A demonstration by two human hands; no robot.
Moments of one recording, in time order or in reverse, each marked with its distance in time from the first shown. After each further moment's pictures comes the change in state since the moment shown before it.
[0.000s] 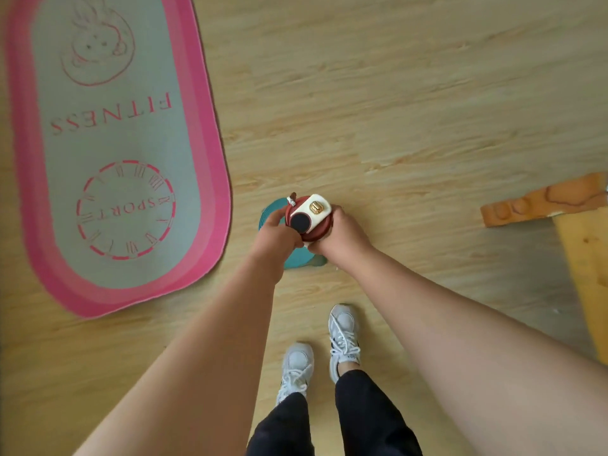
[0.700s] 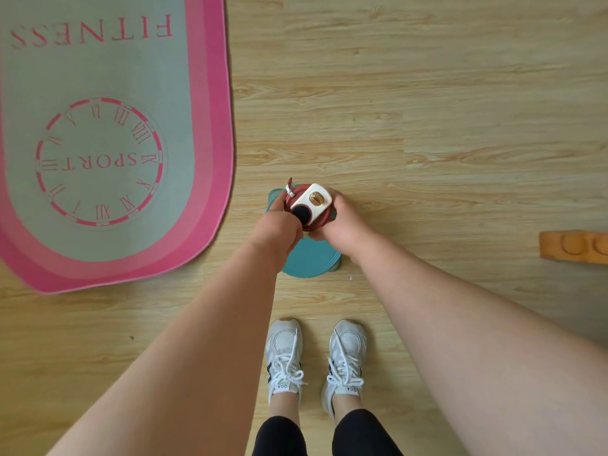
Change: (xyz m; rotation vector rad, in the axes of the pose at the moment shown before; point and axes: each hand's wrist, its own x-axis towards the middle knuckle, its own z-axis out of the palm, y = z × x) left_hand 0.159 -0.031 -0.018 -0.053 0.024 -0.104; right_hand 0.158 0.026 0.085 0.127 -0.250 0.115
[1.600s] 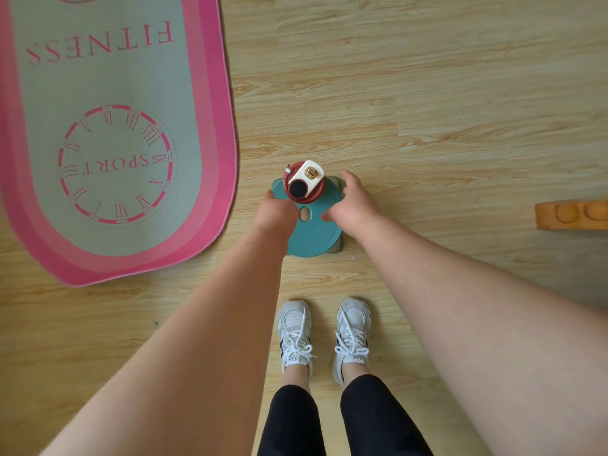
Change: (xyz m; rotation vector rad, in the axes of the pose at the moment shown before) left_hand -0.056 0.011 0.003 0.166 0.161 -0.064; right_hand -0.042 -0.001 -0.020 0.010 0.157 0.061
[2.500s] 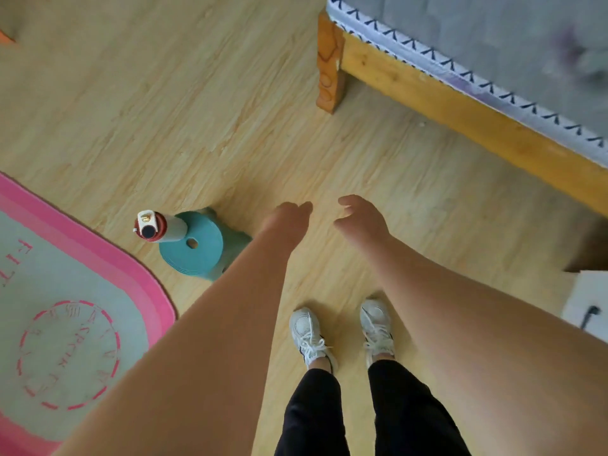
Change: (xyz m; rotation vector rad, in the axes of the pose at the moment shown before) left_hand -0.255 -0.146 0.162 1.372 -0.381 0.645; right_hand -0.310 0.263 -0.061 0.581 0.592 0.262
